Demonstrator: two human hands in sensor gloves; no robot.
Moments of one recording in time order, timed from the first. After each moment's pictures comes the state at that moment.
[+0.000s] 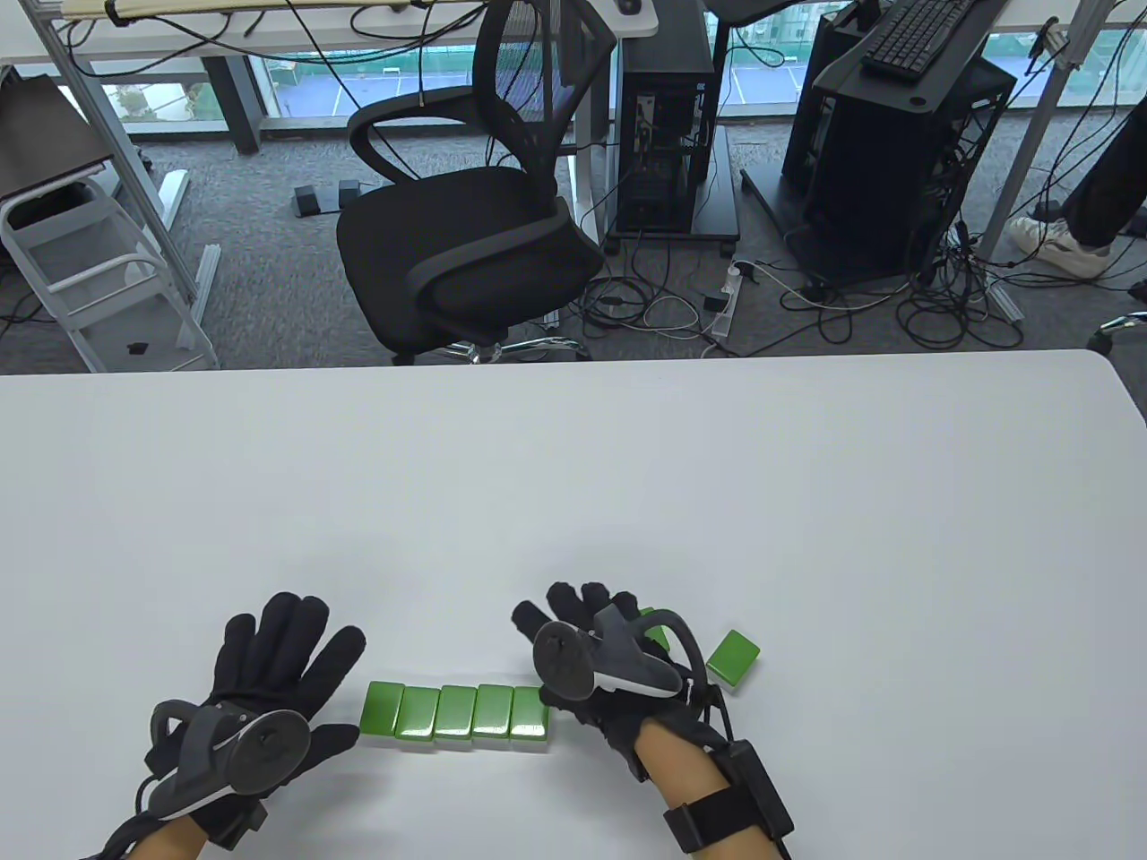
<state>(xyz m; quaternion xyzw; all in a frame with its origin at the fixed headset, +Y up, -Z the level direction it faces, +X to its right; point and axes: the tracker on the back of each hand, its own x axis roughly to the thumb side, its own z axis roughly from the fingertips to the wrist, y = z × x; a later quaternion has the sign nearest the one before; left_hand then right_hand) -0.312 -0.719 -0.232 0.07 -0.18 -0.02 0.98 0.013 -0.731 -0.306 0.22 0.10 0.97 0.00</state>
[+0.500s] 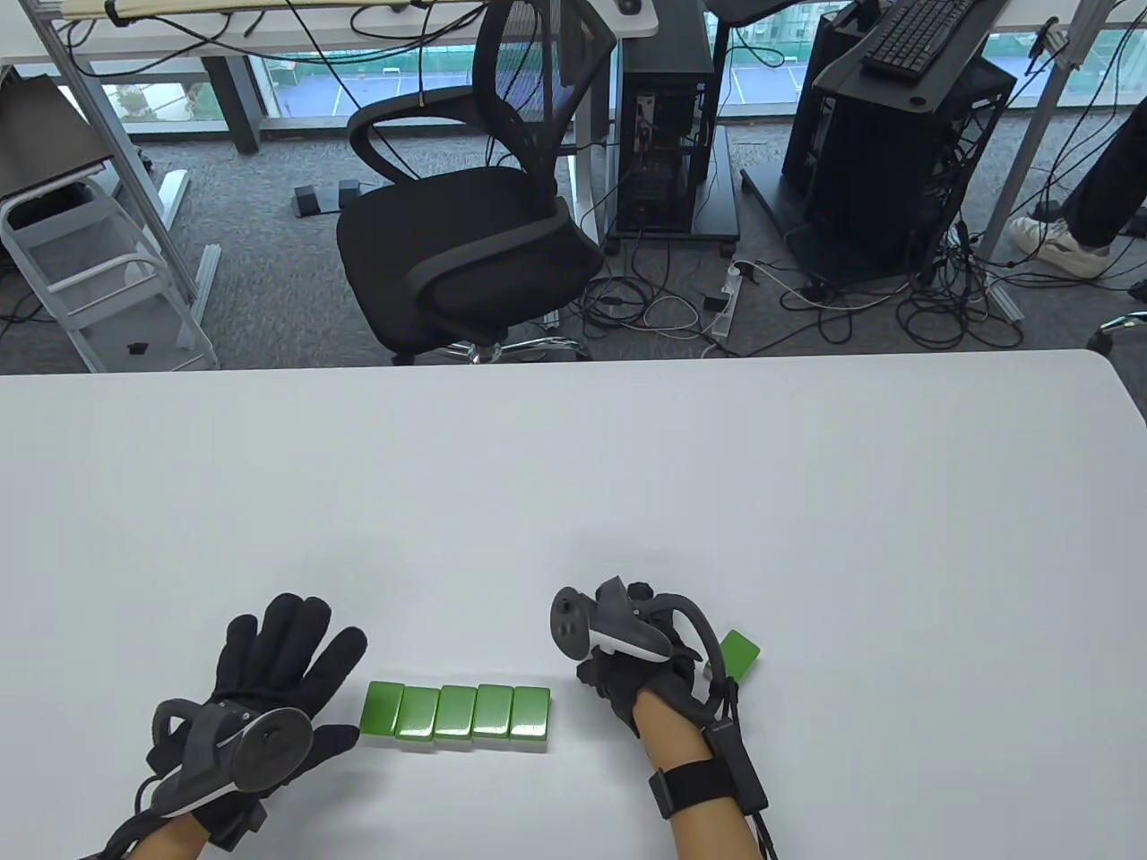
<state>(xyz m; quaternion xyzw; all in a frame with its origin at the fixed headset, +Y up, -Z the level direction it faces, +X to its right) -0.311 -0.723 -0.235 0.06 -0.17 -0.03 0.98 0.020 -0.771 -0.339 0.14 0.19 0.97 -0.05</state>
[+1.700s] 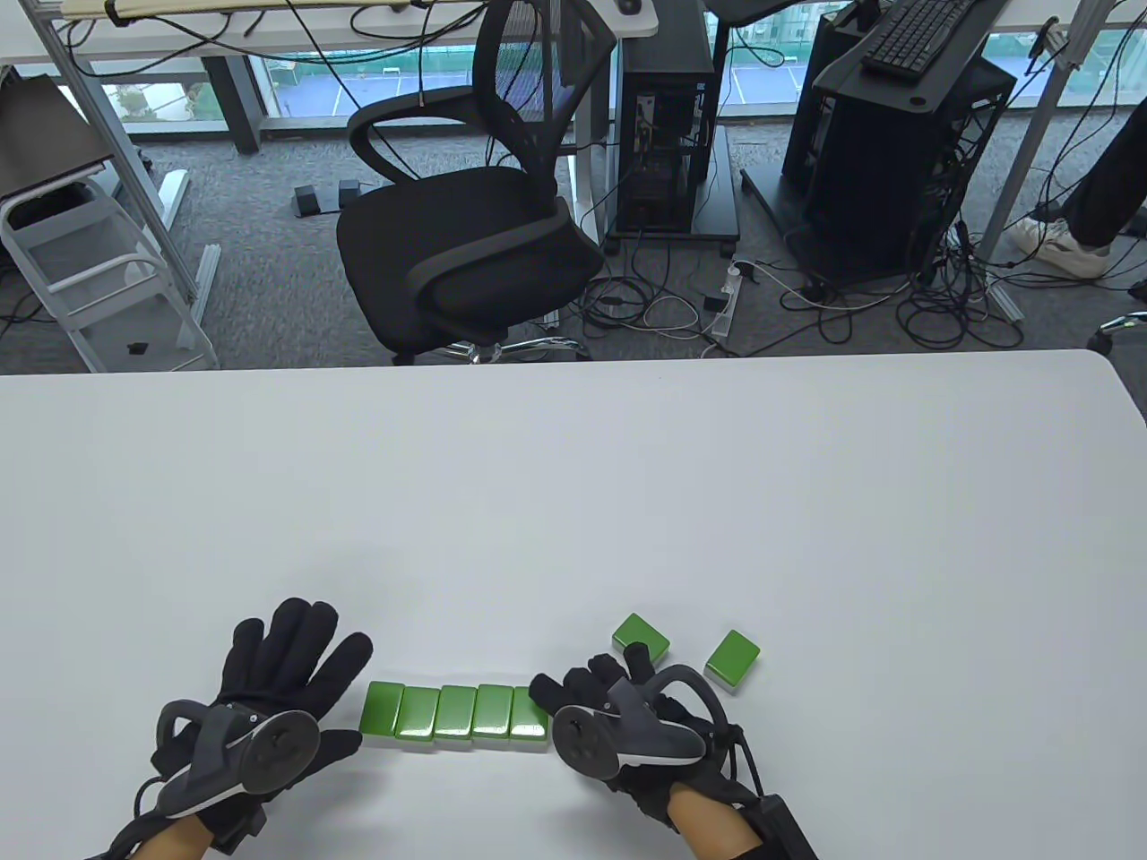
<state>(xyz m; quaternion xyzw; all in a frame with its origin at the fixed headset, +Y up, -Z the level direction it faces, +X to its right) -0.308 -0.726 -0.234 0.05 -0.18 -0.04 0.98 0.016 -0.763 -0.250 0.32 0.08 0.94 -0.02</state>
